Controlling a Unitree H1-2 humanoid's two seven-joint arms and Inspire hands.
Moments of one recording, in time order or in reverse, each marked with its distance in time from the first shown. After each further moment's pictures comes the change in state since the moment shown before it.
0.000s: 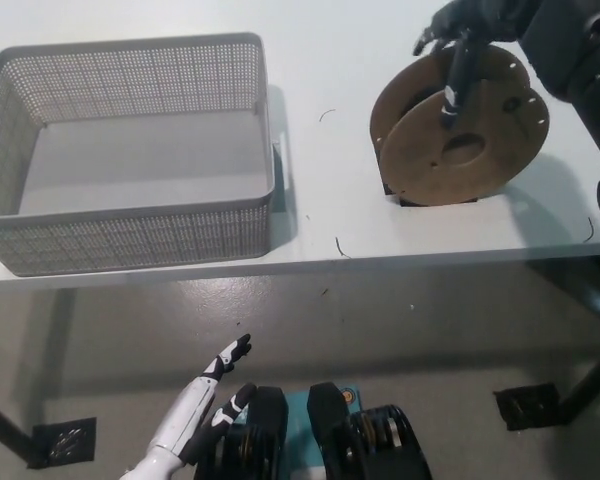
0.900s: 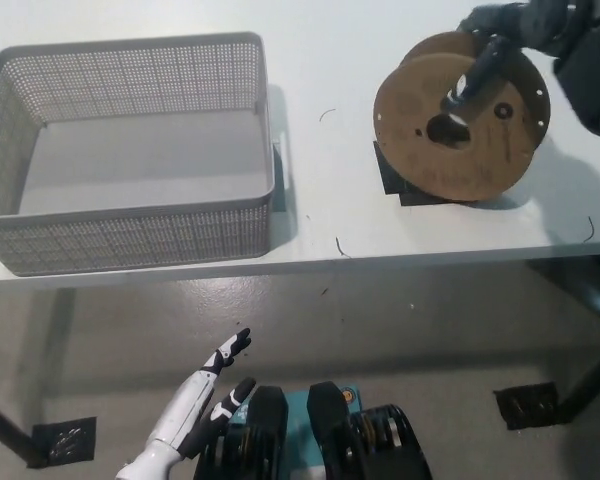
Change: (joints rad) left_arm -0.014 0.001 0.009 0.000 -0.003 0.000 -0.015; right_arm 0.088 -0.072 -0.267 0.012 0.040 -0.059 -0.283
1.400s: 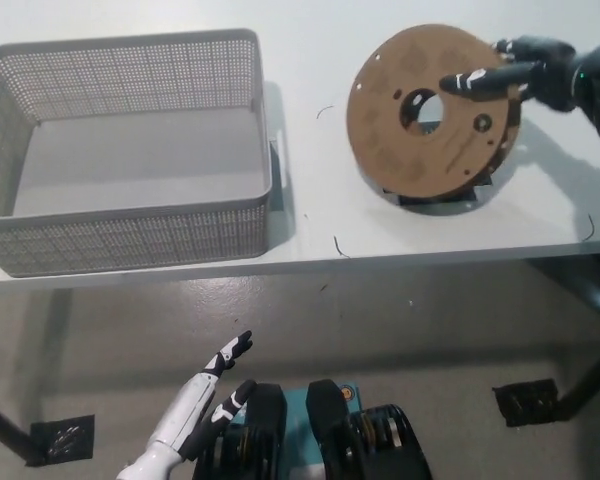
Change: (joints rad) left_arm -0.001 0.000 0.000 0.009 0.000 0.000 -0.008; right_arm 0.124 -0.017 -0.557 0.035 0.233 0.104 -0.061
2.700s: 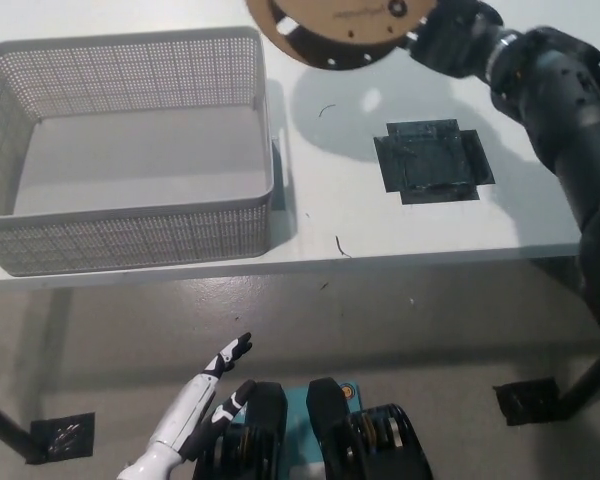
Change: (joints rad) left_arm -0.005 0.000 0.000 0.009 0.002 0.000 0.000; right_arm -0.115 0.149 -0.580 0.028 0.372 0.117 -0.099
